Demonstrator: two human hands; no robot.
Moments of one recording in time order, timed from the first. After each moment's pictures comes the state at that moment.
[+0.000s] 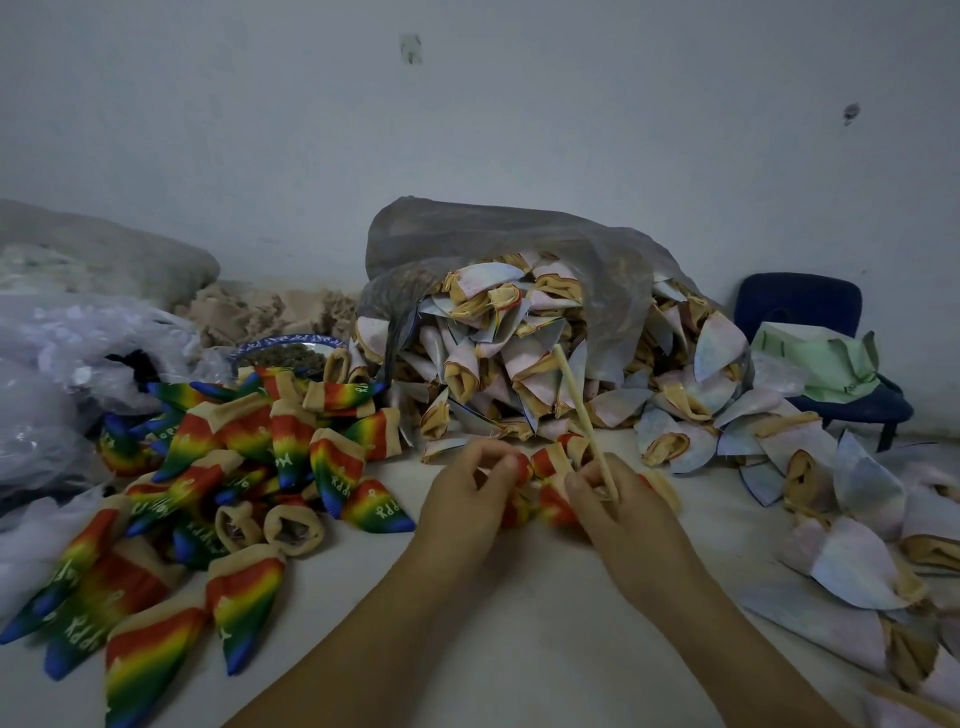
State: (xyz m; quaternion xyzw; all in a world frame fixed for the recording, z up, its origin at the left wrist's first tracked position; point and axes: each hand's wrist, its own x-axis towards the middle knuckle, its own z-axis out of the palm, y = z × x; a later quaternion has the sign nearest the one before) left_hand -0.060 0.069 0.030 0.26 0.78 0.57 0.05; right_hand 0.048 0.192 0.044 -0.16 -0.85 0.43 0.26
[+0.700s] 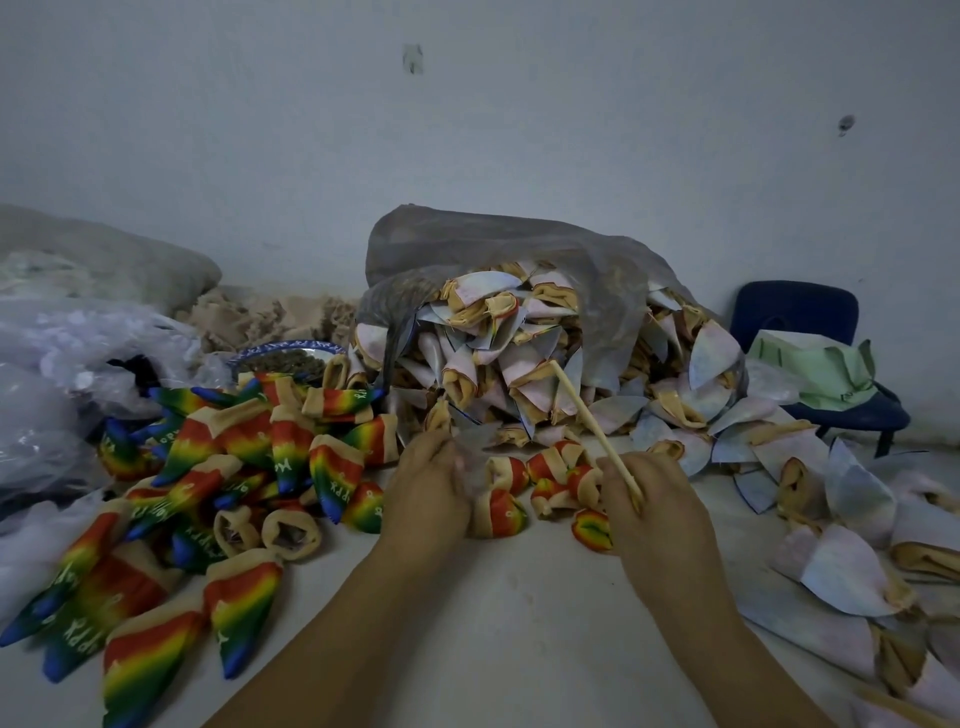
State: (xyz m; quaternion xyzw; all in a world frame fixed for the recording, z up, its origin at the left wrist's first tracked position) left_hand -0.092 0.056 0.024 0.29 0.89 0.34 -0.09; right_hand 0.051 0.210 0.038 -0.20 -0.87 0.27 0.37
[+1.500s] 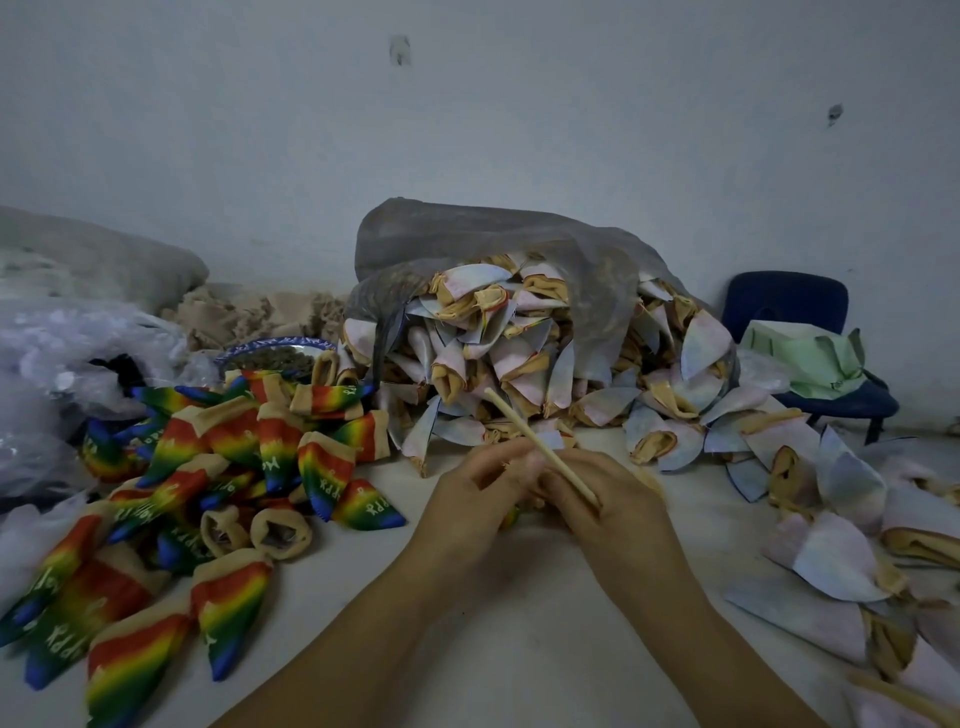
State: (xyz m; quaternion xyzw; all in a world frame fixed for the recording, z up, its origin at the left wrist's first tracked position) left_hand -0.044 0.072 0.036 0.30 0.64 0.68 0.17; right_hand 0.042 0.199 0.037 -0.08 -0.90 0.30 0.32
